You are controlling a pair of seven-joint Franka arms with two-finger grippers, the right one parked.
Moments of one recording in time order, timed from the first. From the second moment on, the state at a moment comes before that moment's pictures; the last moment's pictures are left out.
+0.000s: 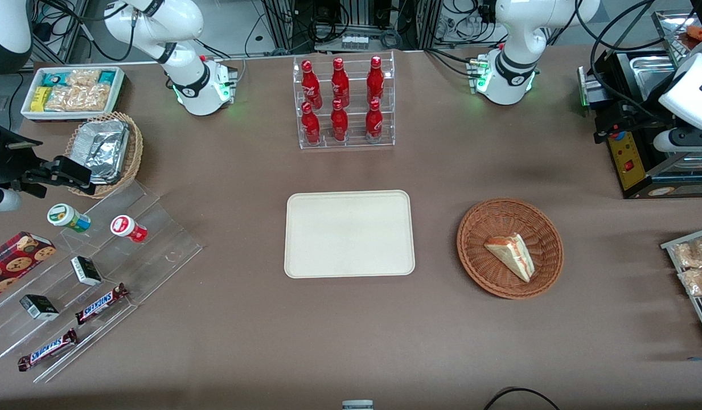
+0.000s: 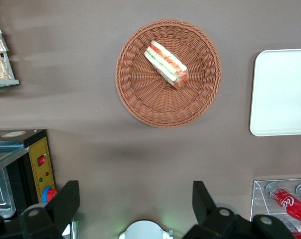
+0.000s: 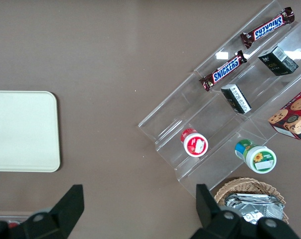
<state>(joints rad) -0.06 -0.10 0.00 -1.64 0.00 1.46 -0.03</state>
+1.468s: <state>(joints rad) -0.15 0.23 -0.01 -1.91 0.00 2.14 -0.79</state>
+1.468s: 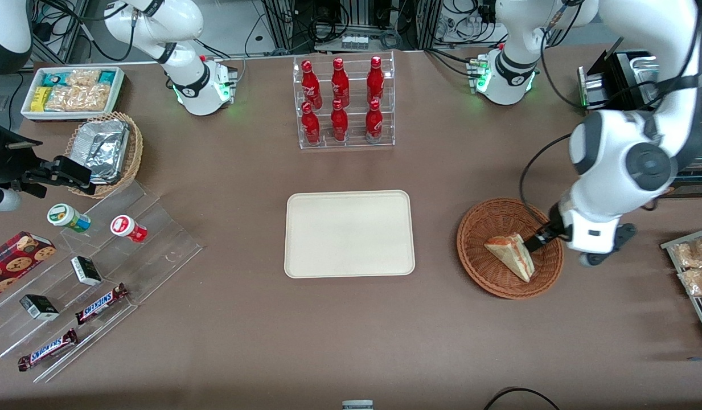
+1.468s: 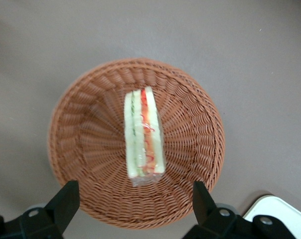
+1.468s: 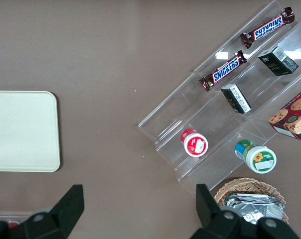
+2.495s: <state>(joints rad) -0.15 0.26 -0.01 -2.16 0.01 2.55 -0.89</state>
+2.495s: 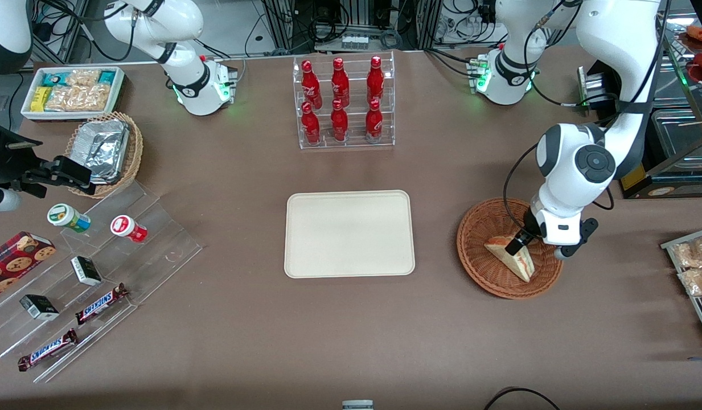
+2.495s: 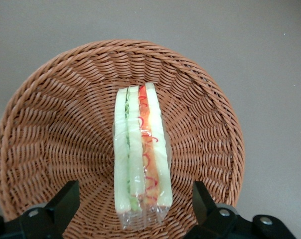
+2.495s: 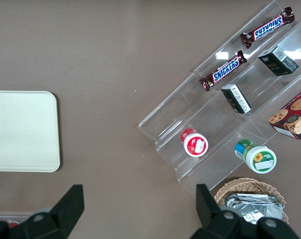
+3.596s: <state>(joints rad) -0.19 0.28 -0.02 -2.09 0.07 2.44 -0.89</state>
